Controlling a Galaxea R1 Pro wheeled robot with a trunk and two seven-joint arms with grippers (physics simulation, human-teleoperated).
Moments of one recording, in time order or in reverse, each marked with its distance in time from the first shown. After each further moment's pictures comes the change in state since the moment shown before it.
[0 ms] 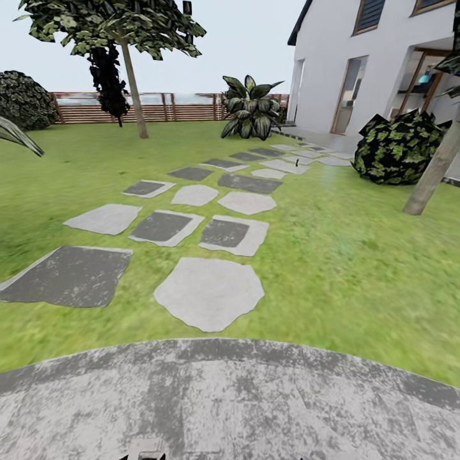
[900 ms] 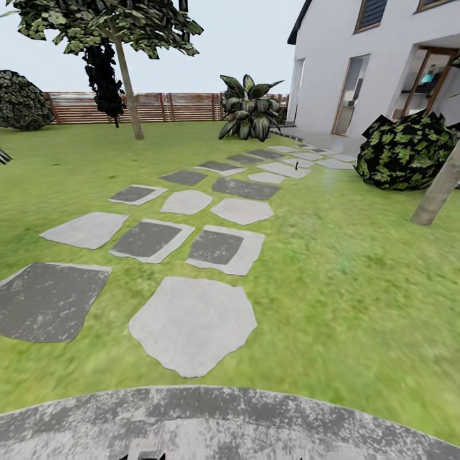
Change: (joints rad) left arm 0.000 0.000 0.000 0.000 0.000 0.000 0.003; right arm 0.000 0.000 0.002 0.000 0.000 0.000 0.000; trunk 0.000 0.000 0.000
